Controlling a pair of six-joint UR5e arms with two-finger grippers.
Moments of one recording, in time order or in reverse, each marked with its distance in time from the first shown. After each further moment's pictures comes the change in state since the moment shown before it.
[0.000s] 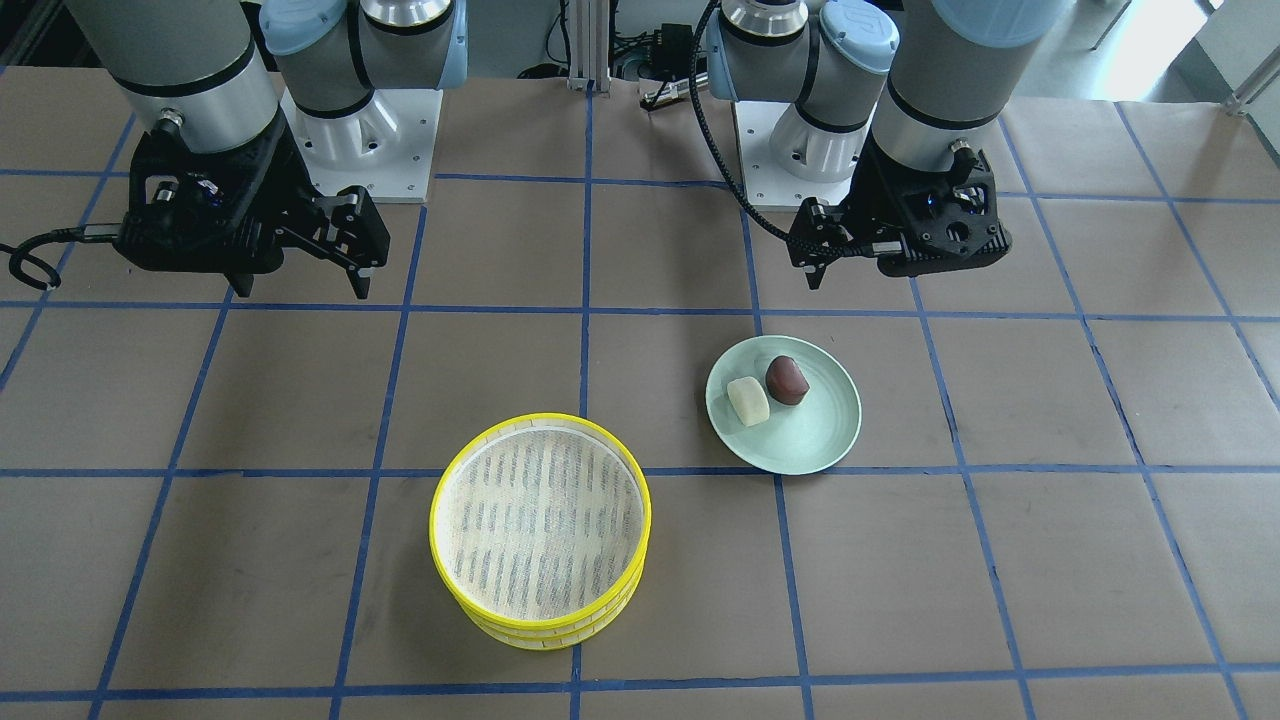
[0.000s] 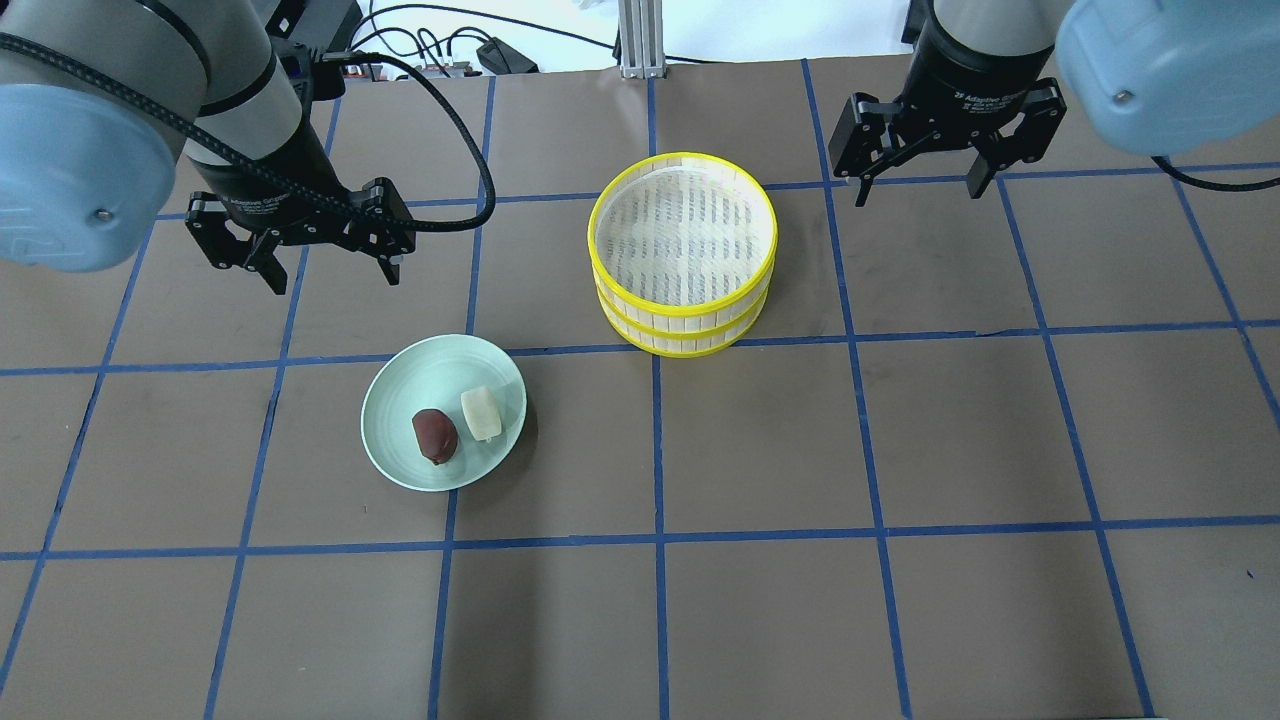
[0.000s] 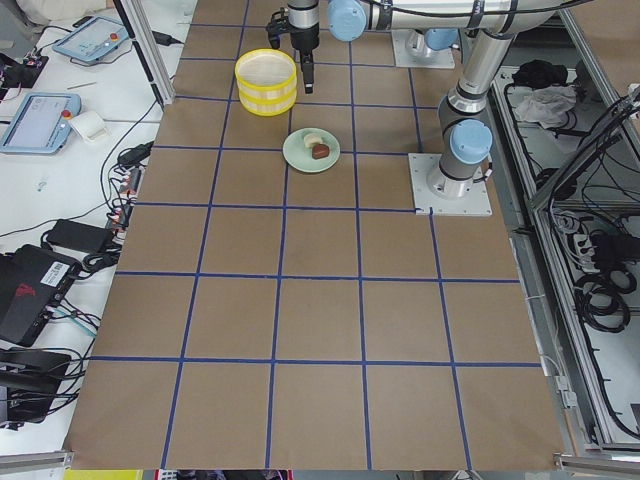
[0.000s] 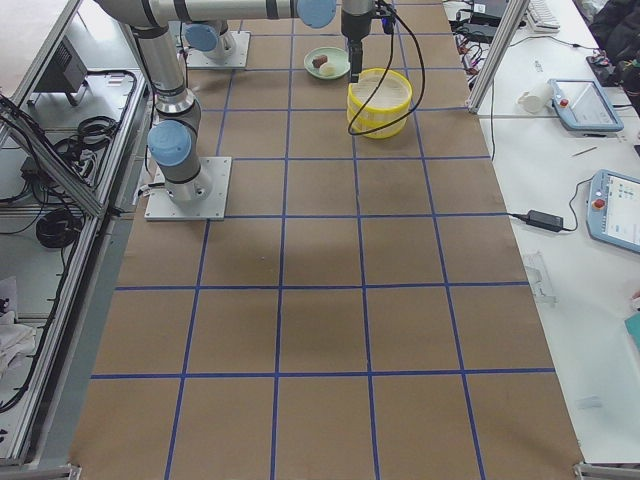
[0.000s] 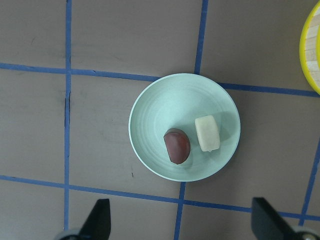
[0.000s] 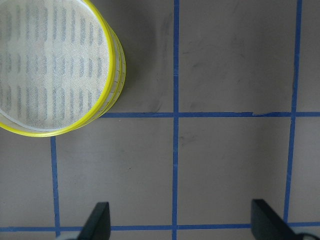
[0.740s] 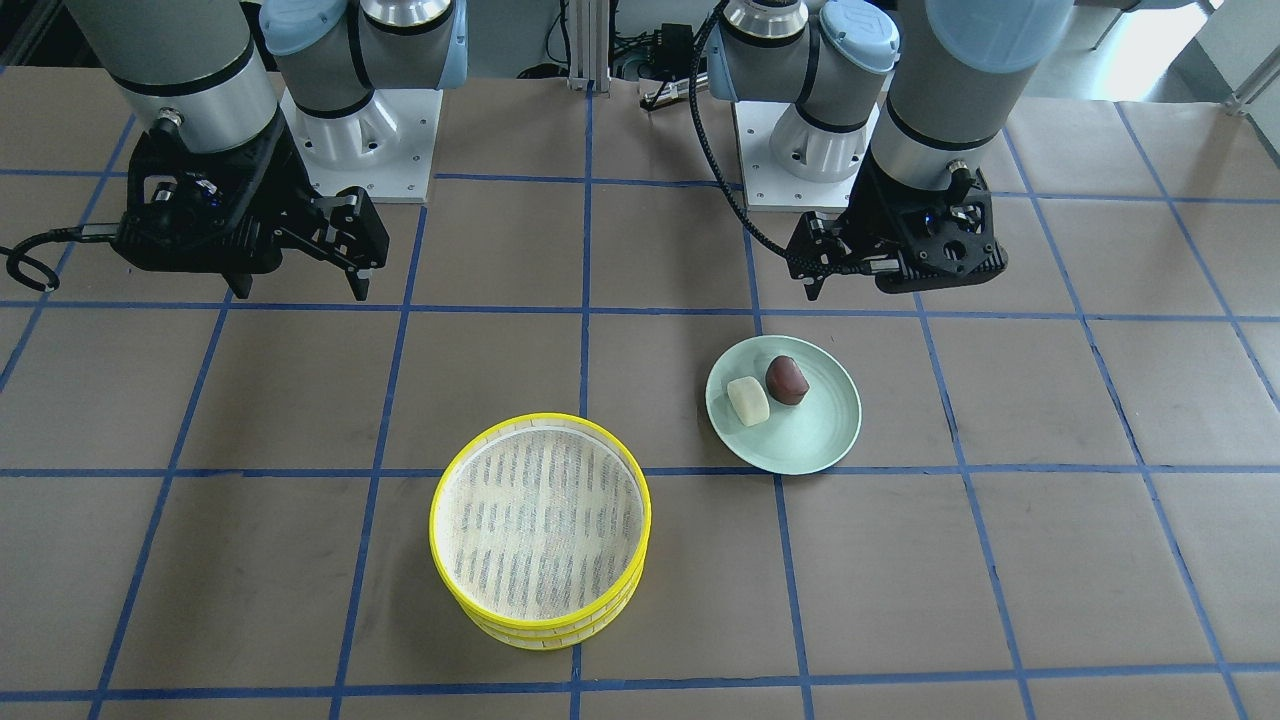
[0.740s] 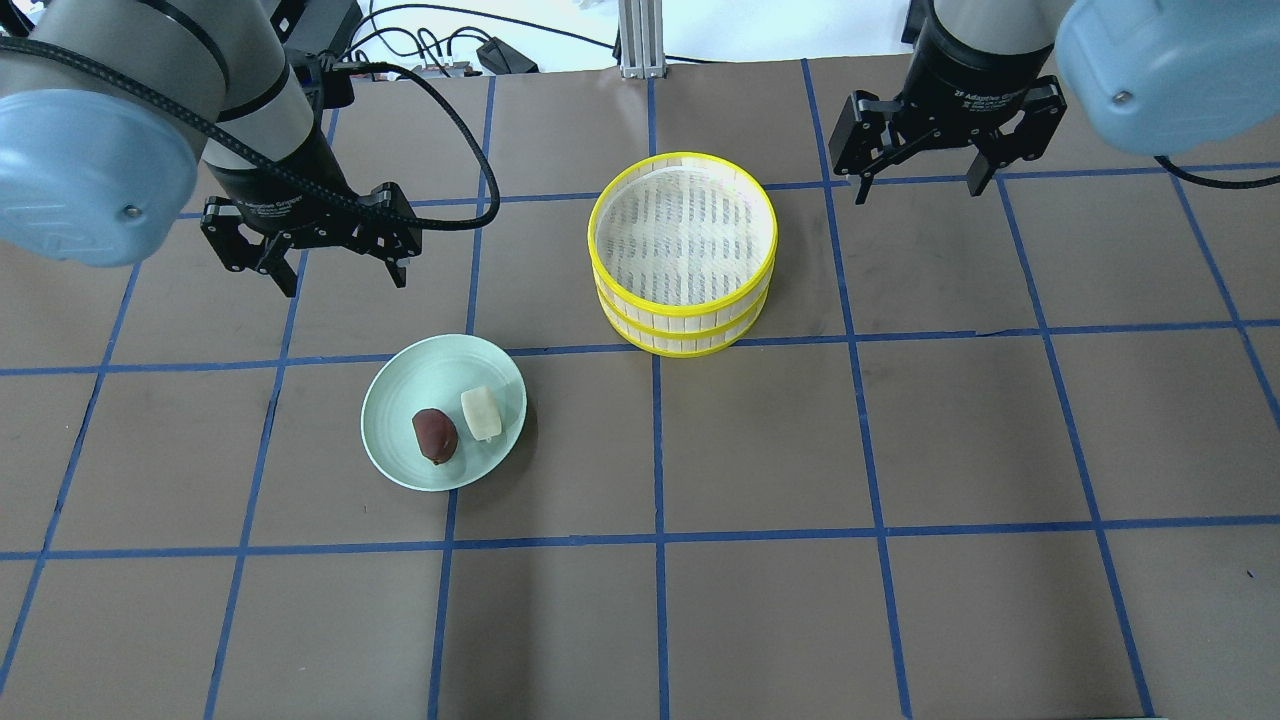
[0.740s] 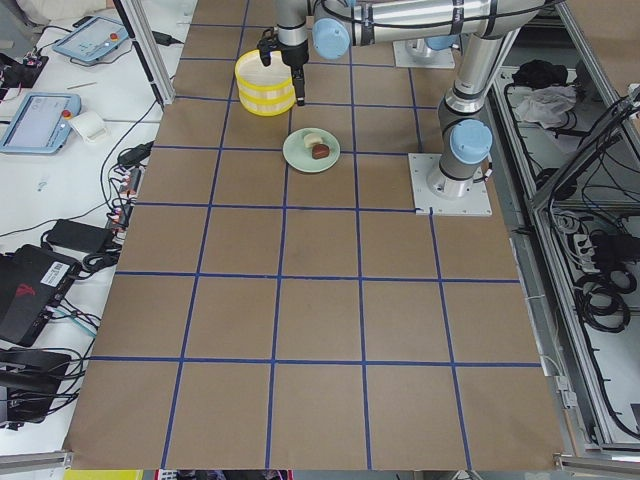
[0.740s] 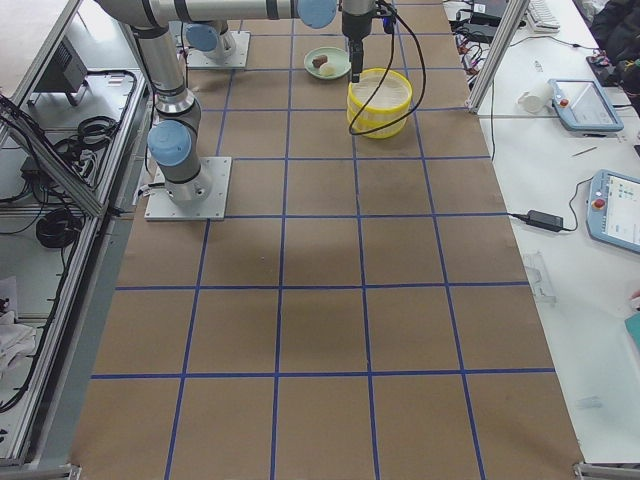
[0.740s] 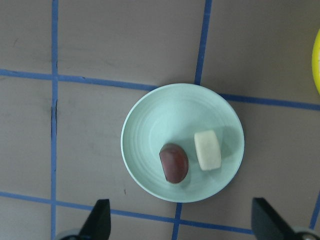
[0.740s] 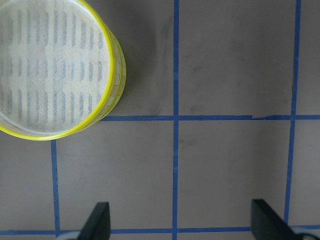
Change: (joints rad) left arm 0.008 -0.080 -0.022 0.076 -0.010 -0.011; right arm 0.000 0.001 0.000 -0.008 0.000 0.001
